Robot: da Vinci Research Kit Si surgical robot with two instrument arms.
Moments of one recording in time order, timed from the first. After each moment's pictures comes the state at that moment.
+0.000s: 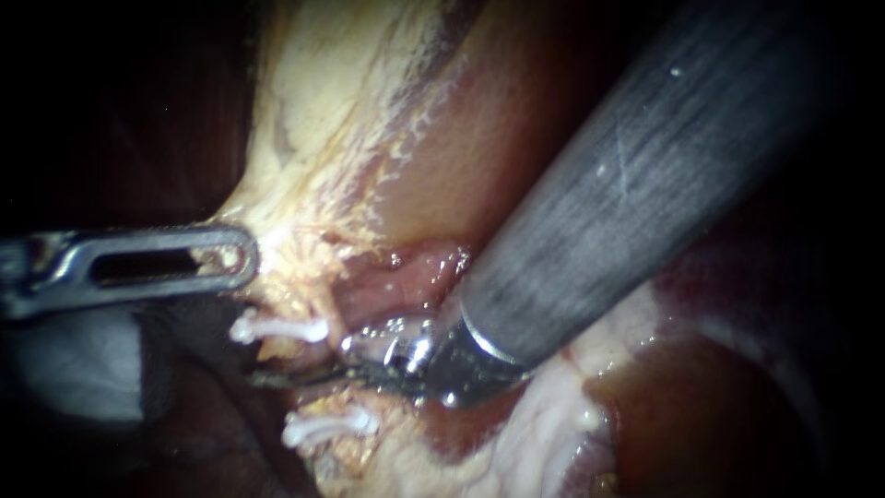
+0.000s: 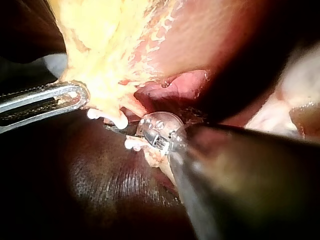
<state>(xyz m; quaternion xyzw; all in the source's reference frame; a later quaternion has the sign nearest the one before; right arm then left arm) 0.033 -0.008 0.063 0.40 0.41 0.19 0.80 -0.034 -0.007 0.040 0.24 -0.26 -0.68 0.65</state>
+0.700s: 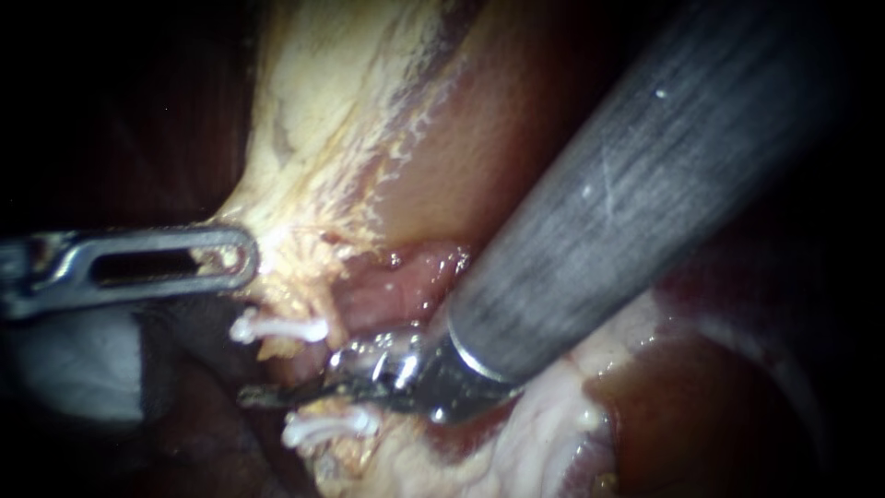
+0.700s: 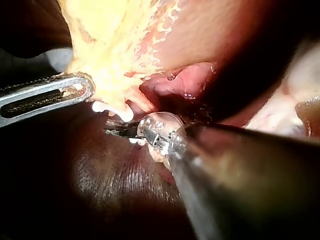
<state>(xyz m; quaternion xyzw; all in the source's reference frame) 0.034 -0.009 0.062 0.40 0.42 0.19 0.79 -0.034 -0.007 0.040 0.24 -0.26 -0.68 0.65</state>
